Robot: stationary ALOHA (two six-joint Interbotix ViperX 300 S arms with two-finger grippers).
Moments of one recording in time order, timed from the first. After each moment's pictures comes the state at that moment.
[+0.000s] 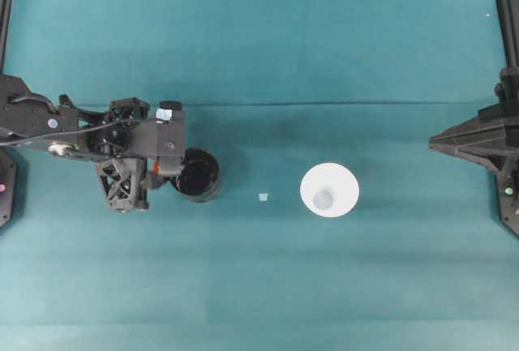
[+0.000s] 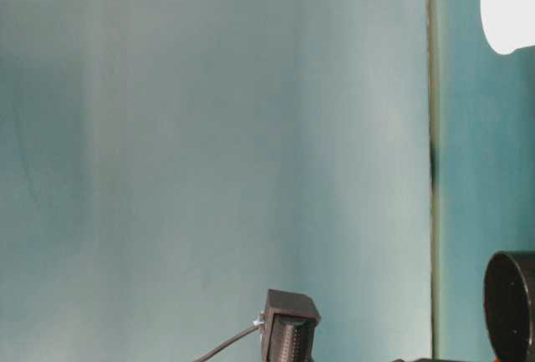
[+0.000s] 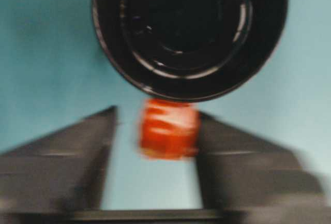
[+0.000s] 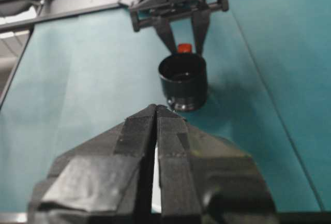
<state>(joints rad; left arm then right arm) 0.10 -0.10 0.85 0.02 0.37 0.08 -0.02 -1.09 1.17 0.02 0.10 0.17</state>
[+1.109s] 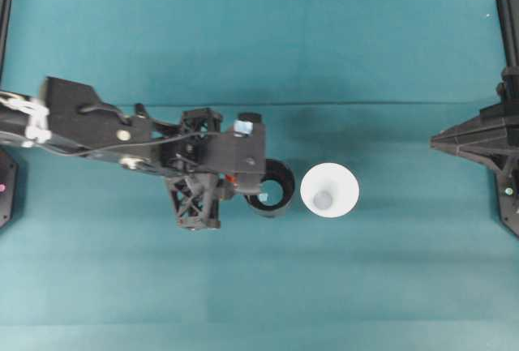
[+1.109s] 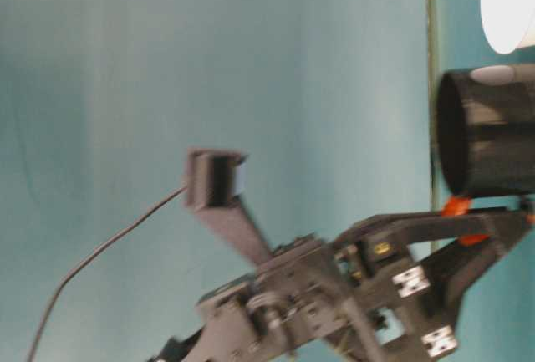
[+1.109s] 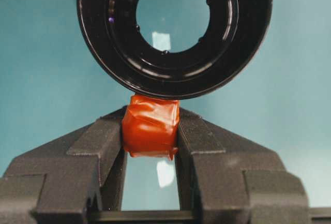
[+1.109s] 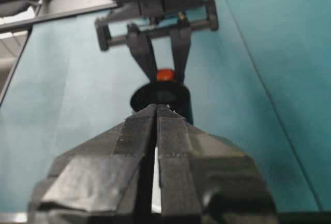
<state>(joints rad) 0.00 0.11 0.45 0.02 0.49 0.02 -0.02 -1.09 1.17 0.02 0.10 0.17</state>
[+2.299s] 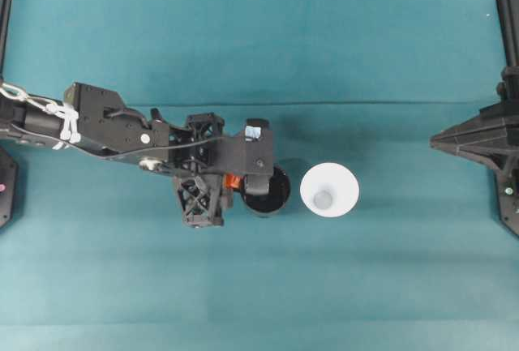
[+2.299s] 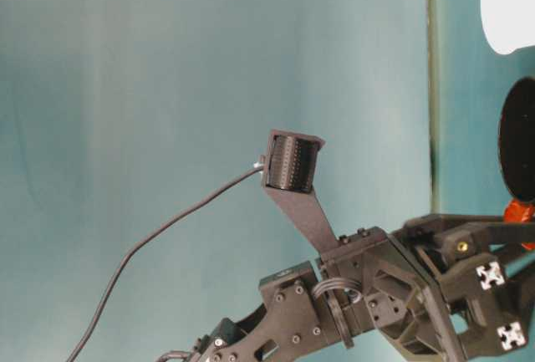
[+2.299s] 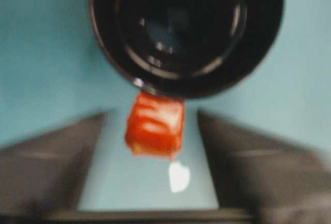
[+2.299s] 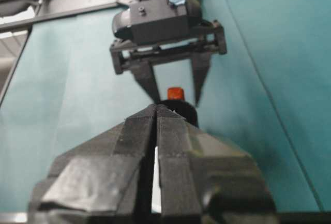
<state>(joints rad) 0.03 0.18 0.46 0.02 0.48 0.02 -0.02 -1.09 1.17 0.02 0.10 0.17</state>
